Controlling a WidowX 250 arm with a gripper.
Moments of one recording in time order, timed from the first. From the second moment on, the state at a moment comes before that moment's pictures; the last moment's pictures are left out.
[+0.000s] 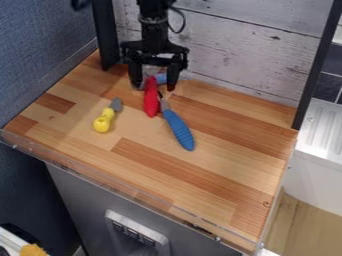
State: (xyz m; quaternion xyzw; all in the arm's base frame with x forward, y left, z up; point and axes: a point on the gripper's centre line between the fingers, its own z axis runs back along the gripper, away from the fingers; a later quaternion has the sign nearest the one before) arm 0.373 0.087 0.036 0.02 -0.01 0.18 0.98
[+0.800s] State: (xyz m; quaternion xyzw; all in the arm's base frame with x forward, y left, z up) arm 0.369 0.080 0.008 0.01 0.03 0.36 0.93
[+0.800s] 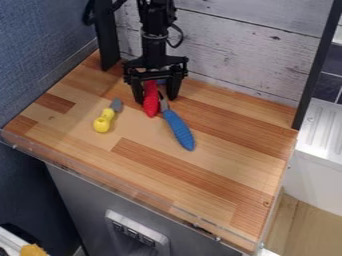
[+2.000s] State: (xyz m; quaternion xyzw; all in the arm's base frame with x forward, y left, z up) arm 0.348 0.067 0.031 -0.02 0.00 0.17 0.99
